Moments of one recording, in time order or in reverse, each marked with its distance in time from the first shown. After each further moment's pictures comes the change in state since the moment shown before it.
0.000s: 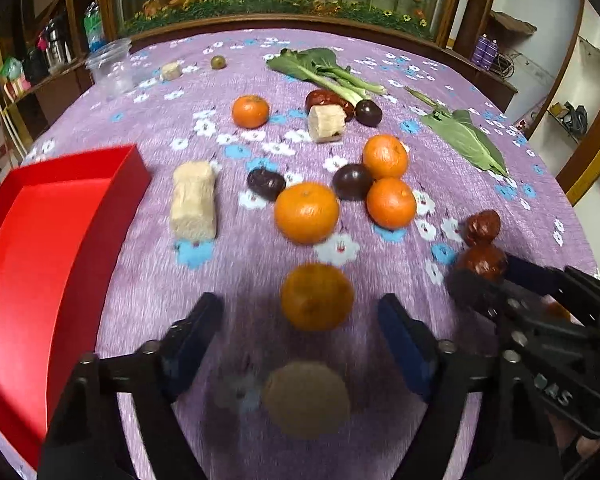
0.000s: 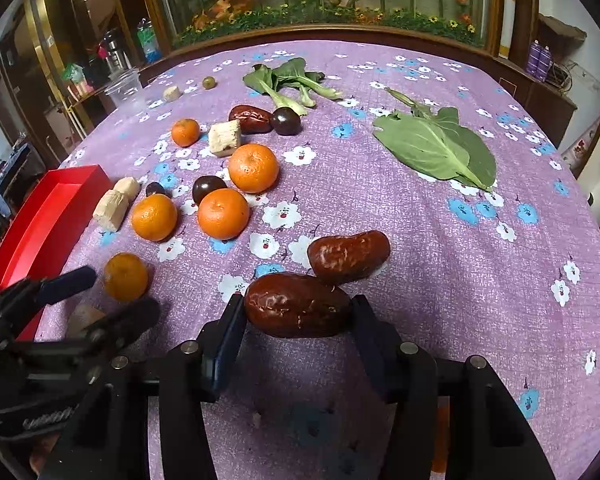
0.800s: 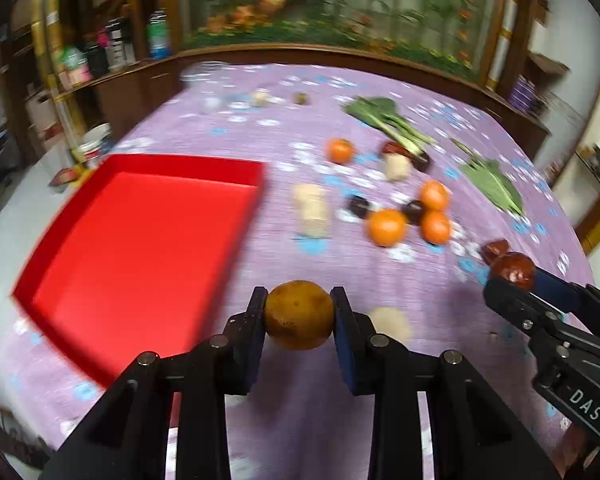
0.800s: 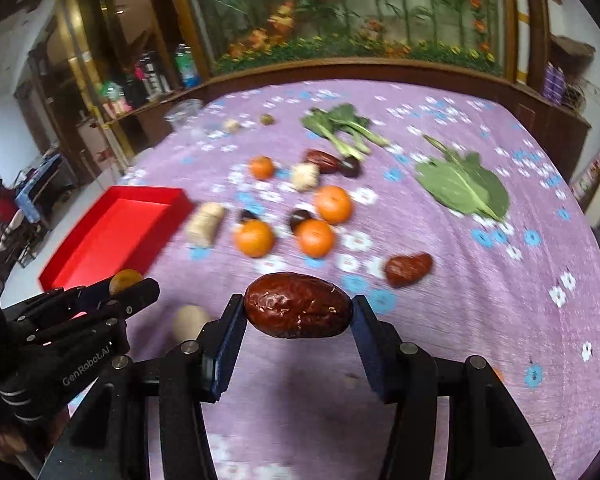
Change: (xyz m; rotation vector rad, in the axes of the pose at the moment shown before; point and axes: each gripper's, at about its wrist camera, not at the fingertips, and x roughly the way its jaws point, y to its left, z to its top) left arm -0.089 0.058 -0.026 -0.158 -0.096 0.137; right arm -0.064 0.053 -0.007 -0.052 -0.116 0.107
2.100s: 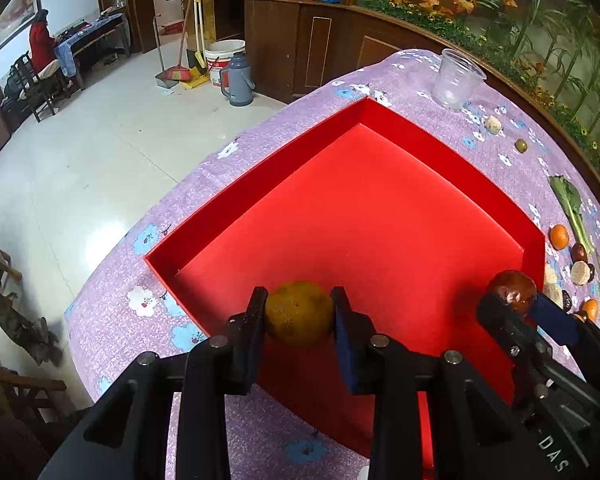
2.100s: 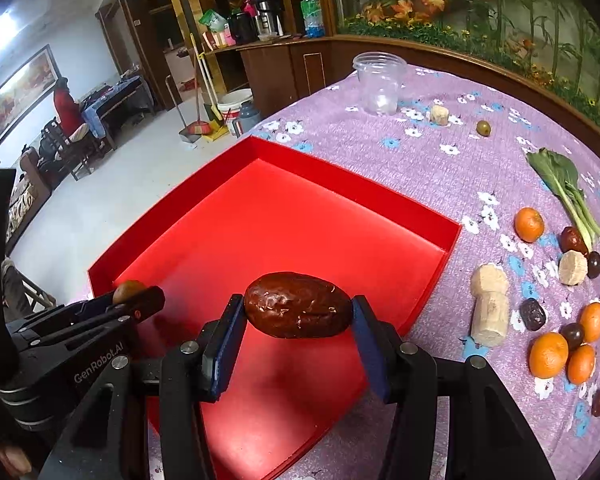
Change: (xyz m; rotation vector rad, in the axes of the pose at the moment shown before) left arm 0.028 0.206 0.005 -0.416 0.141 0.241; right arm 0.123 0.209 0.050 -0.278 0.148 0.218
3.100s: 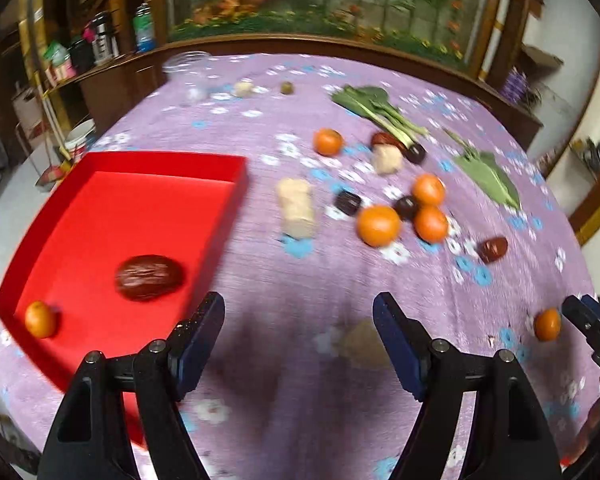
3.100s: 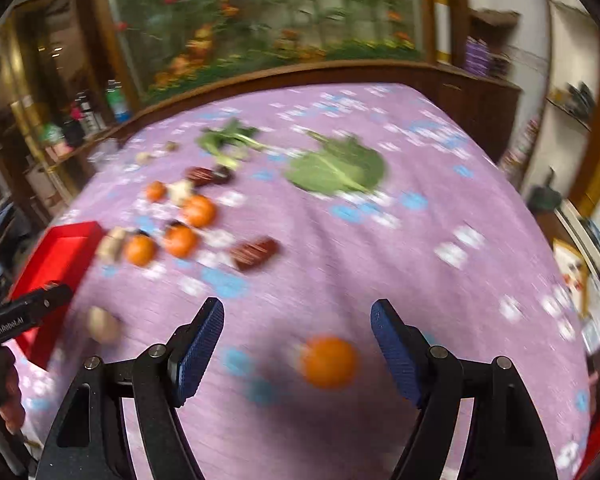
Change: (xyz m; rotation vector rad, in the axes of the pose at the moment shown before) left arm -0.045 -0.197 -0.091 0.488 -0.079 -0.288; right arm -0.200 -0.238 -0.191 0.494 -0.173 -0.406
